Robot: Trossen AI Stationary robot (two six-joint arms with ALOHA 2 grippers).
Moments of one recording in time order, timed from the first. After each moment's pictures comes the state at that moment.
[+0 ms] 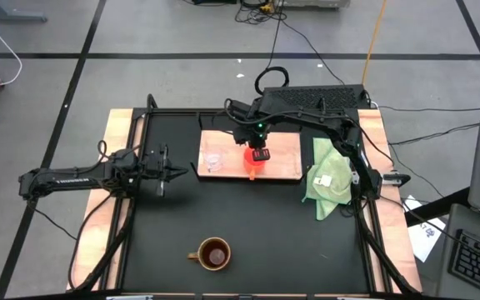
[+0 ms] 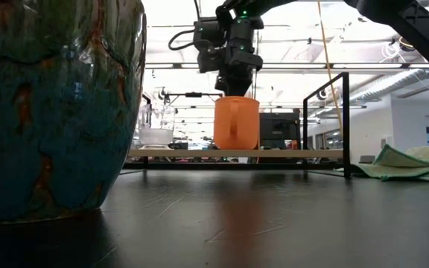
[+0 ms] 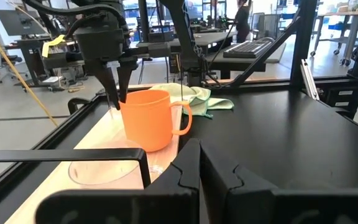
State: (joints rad) left arm 0.18 0.32 0.09 0.17 0.18 0.08; right arm -0.34 2.16 2.08 -1.33 -0.11 -0.51
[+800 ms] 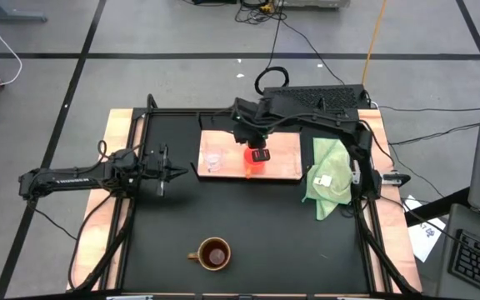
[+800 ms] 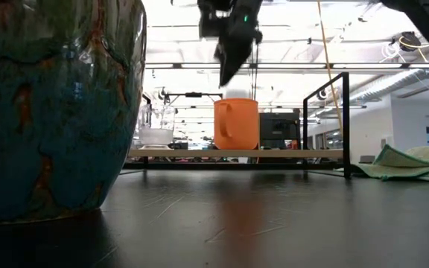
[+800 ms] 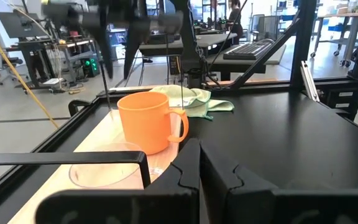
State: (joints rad) left arm 0.18 0.32 0.09 0.18 0.18 0.08; right arm -0.27 2.02 2.08 -1.26 -0.02 -0.47
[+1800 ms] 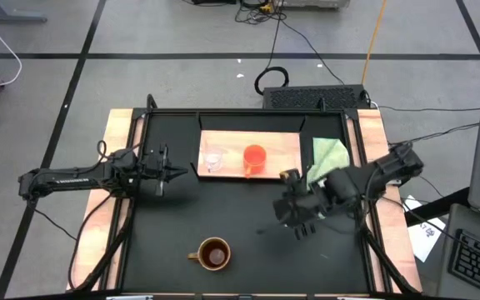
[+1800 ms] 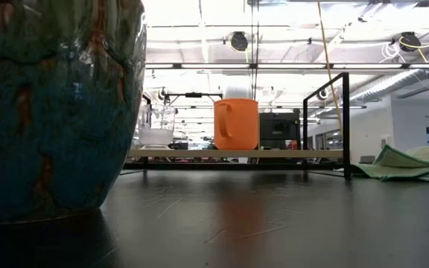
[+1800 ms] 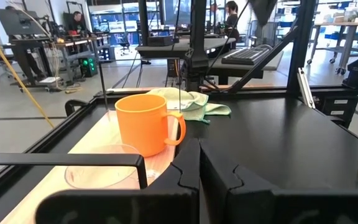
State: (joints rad) left arm 0.18 0.32 0.09 0.19 0.19 0.05; right arm 0.44 1.65 1.80 -1.36 0.30 0.09
